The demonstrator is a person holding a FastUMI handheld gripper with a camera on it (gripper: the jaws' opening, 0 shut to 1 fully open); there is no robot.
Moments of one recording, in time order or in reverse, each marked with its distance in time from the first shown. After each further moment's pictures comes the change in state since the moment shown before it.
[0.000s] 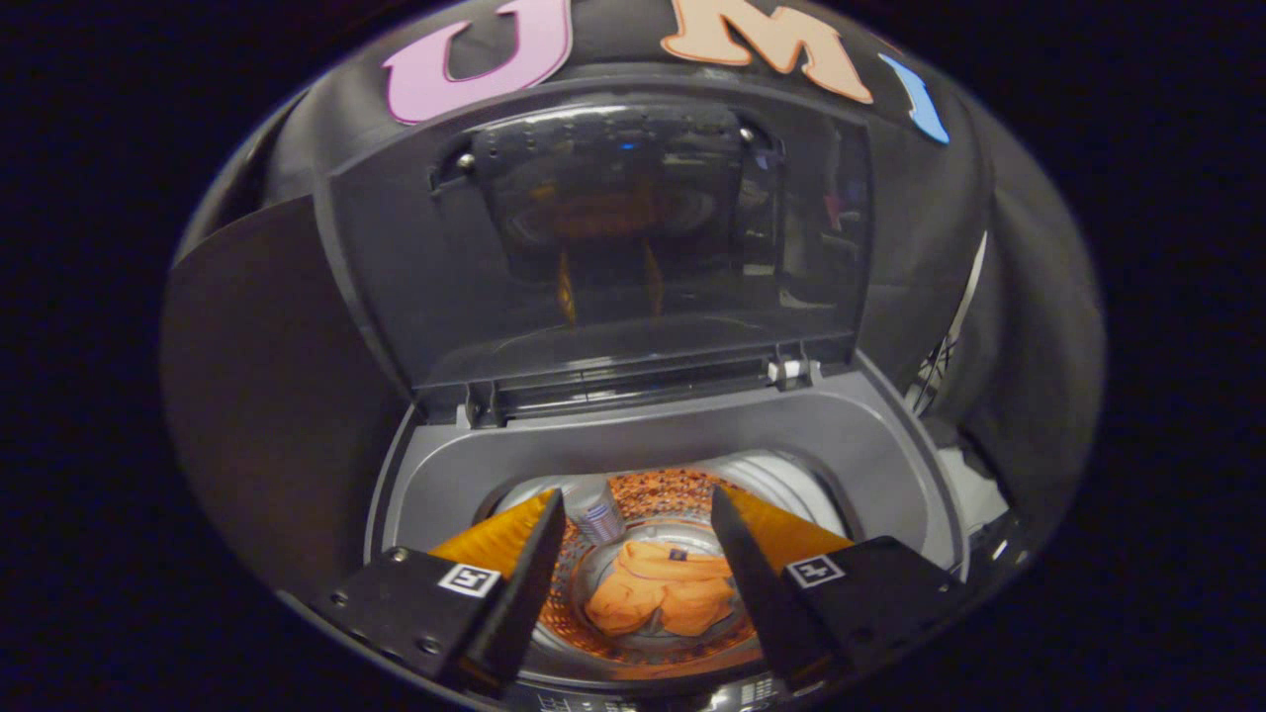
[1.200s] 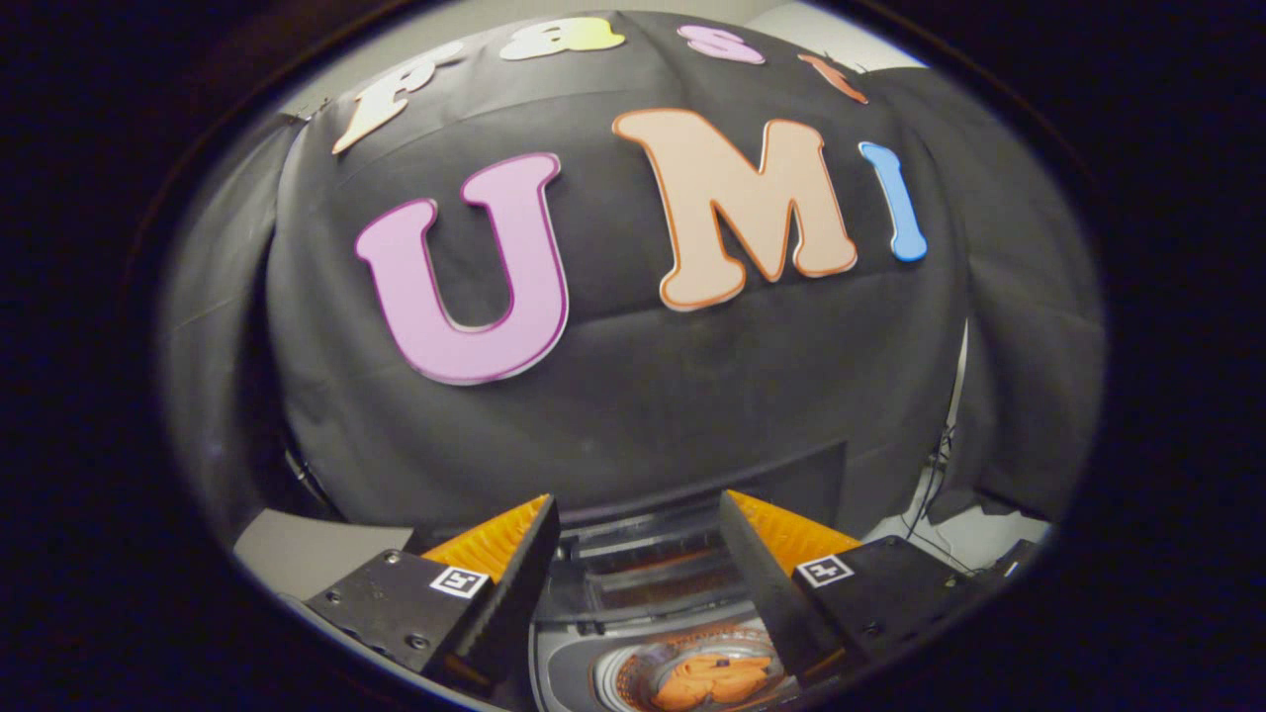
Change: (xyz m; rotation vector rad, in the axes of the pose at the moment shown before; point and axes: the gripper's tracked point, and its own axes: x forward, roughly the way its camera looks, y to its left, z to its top) arm -0.093 0.006 0.264 0.185 -0.446 0.014
